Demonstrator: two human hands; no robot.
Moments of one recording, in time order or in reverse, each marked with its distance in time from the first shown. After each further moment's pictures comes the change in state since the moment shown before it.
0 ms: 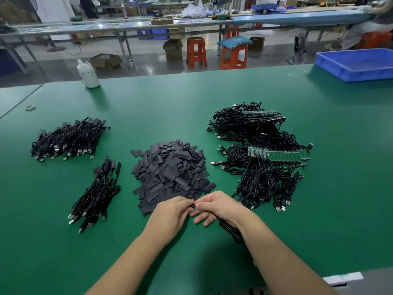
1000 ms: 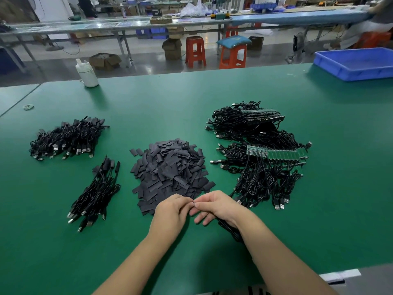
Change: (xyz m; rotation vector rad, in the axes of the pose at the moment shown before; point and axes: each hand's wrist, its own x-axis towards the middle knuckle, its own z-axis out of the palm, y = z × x) left_hand -0.001 0.007 0.013 -0.108 0.147 -0.155; right_hand -0.007 -0.001 0.004 -0.038 -0.007 -0.035
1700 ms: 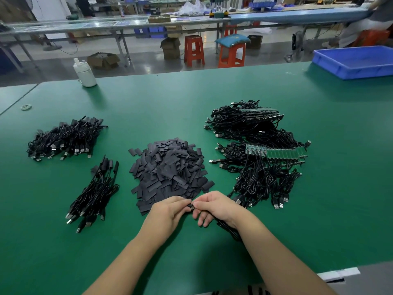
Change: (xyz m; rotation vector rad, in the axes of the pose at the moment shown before) left_hand -0.002 -0.006 -0.018 0.029 -0.097 0.213; right_hand 0.004 0.005 -0.001 -0.021 0.001 0.005
